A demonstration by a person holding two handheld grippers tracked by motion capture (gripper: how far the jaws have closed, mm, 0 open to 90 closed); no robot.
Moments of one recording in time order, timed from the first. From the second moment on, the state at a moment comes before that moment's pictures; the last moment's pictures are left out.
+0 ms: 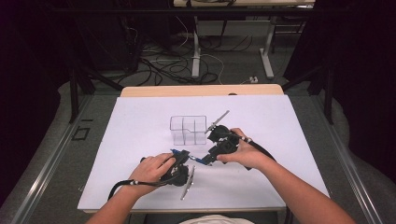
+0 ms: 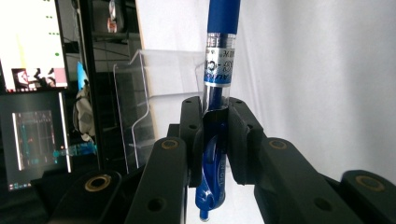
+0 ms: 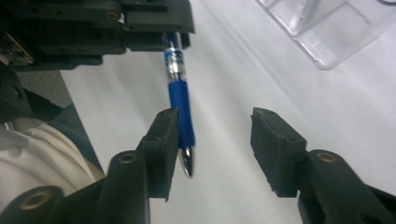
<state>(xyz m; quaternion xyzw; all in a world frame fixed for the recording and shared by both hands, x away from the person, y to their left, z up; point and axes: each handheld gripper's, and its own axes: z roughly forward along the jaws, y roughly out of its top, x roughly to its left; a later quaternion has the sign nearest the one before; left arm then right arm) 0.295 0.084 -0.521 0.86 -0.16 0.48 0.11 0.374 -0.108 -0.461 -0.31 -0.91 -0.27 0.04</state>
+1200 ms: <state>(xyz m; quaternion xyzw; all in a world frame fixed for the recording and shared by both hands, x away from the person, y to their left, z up) 0.313 0.100 -0.499 0.88 0.01 0.42 0.22 0.369 -0.190 -0.482 -0.44 -0.83 -0.32 -0.12</state>
